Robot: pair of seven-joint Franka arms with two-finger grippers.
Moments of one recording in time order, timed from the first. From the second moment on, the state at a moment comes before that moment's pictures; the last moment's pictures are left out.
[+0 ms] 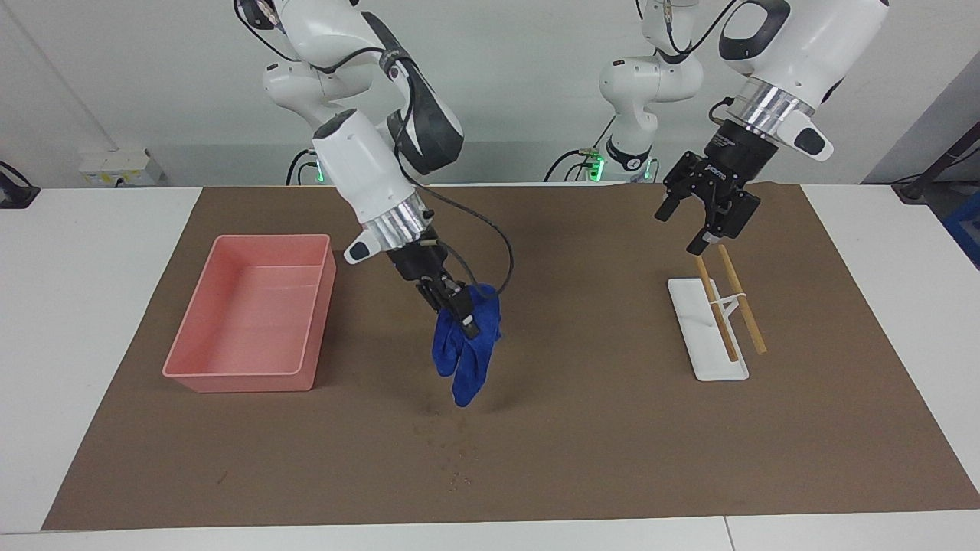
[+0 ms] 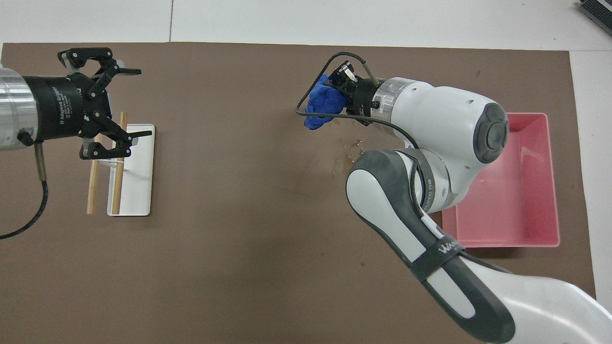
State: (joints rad) left arm 0.01 -0.08 -0.17 -1.78 -0.46 2.10 -1.42; right arm 0.32 0.36 0.10 -1.69 0.47 2.71 0.84
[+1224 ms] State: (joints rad) left arm -0.06 -0.05 -0.04 -1.67 0.00 1.69 0.01; right arm 0.32 0.45 0.10 -1.89 0.47 2.64 0.47
